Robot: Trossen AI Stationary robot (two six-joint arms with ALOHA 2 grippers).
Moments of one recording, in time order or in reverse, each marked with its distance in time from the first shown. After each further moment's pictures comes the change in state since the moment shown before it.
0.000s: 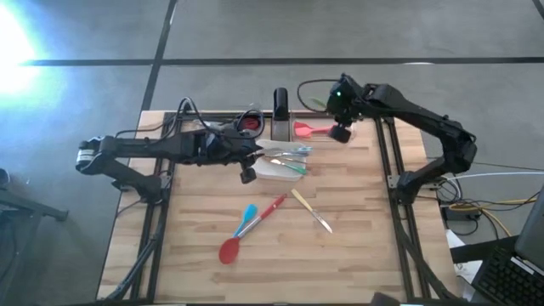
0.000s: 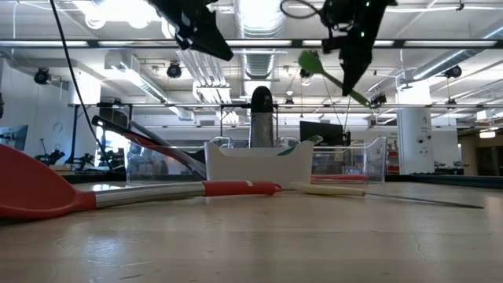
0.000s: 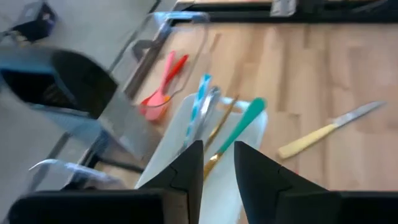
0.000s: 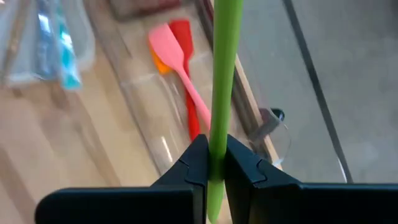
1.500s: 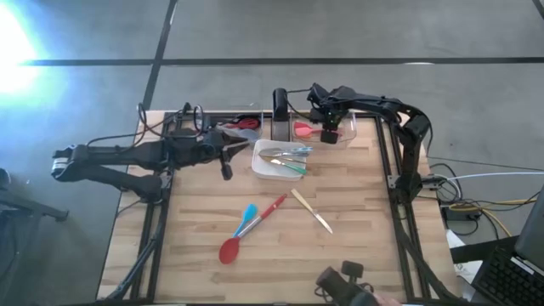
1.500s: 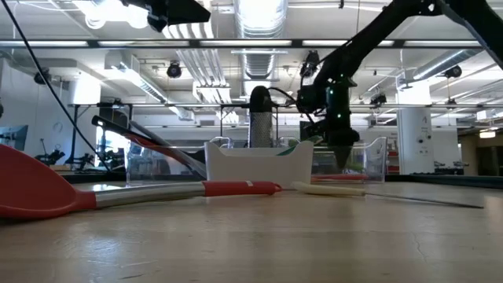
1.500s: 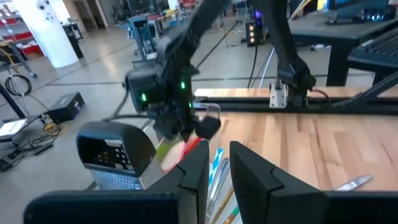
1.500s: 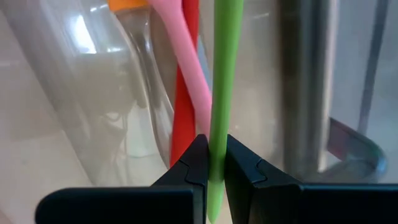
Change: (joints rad) left arm 0.000 -0.343 -0.312 0.397 -0.007 0.099; right arm -0.172 0.503 -0.015 0.175 -0.032 -0.279
